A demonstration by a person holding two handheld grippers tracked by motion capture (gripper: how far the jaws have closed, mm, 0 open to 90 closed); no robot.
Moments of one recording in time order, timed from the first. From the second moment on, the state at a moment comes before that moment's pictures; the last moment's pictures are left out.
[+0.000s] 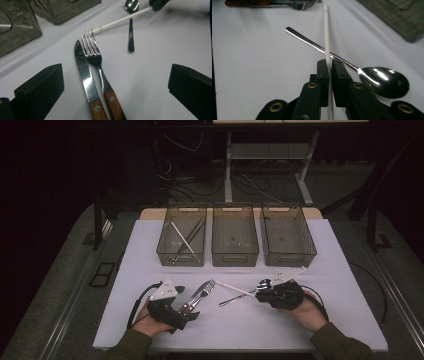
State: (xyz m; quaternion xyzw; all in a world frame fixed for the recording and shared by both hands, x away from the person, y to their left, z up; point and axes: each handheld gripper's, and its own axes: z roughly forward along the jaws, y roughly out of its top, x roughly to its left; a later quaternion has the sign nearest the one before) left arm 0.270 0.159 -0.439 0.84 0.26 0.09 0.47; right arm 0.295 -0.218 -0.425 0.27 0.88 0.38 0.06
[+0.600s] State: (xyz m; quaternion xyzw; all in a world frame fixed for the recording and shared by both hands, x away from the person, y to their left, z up) left arm 0.270 0.159 -0.439 0.84 0.26 0.09 0.47; right arm 0.301 -0.232 -0.408 0.30 0.84 0.45 0.04
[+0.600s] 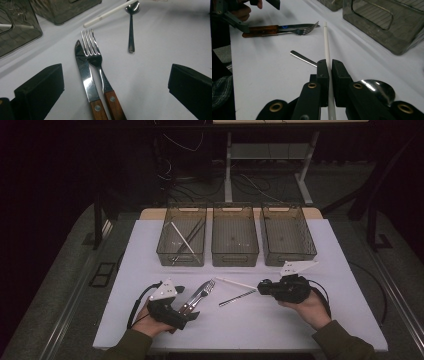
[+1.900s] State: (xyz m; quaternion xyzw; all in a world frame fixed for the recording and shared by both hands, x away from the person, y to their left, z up) left arm 0.270 0.161 -0.439 0.84 0.26 0.09 0.47; right arm 0.343 -0.205 -0.358 0.31 0.81 0.50 0.08
